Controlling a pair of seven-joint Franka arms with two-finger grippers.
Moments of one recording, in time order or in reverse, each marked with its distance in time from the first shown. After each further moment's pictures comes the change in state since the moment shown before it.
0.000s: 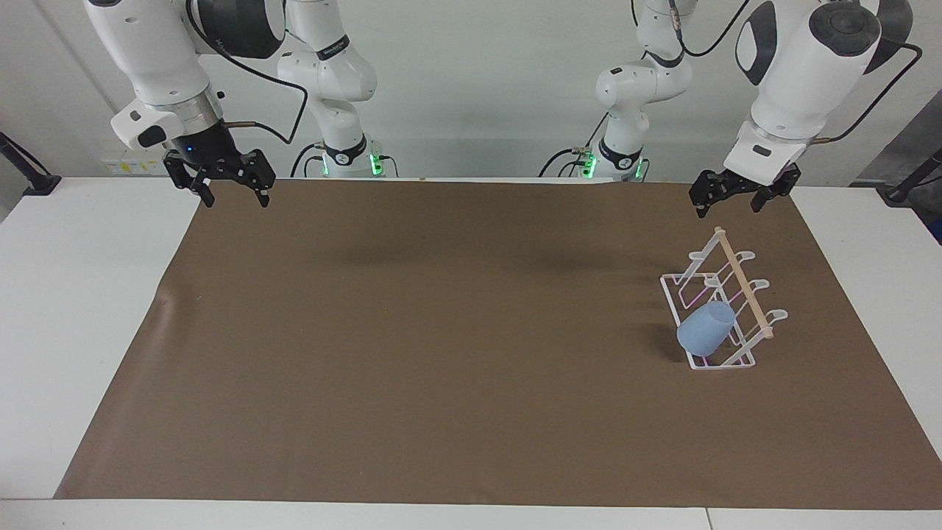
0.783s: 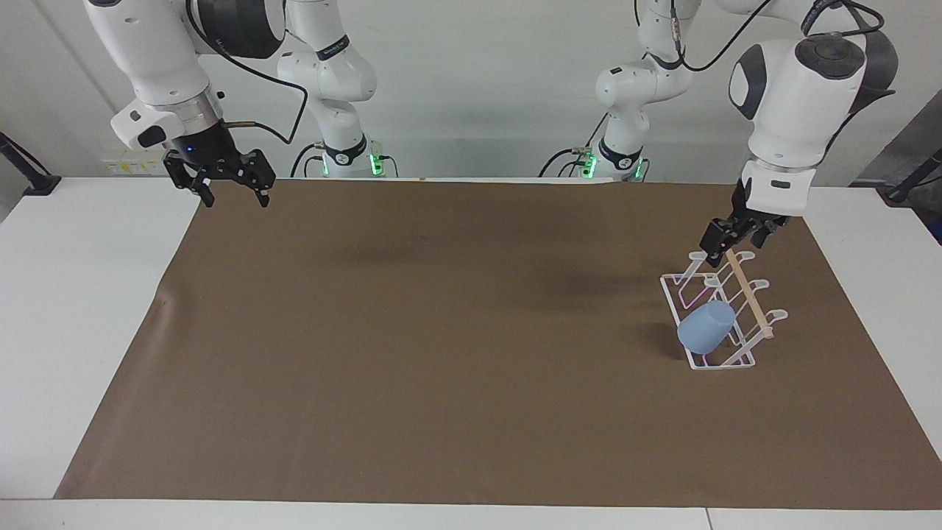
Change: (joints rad) left arm -0.002 0.055 0.012 -0.038 0.027 0.237 -0.266; right arm 0.000 0.000 0.000 0.000 0.000 0.000 0.000
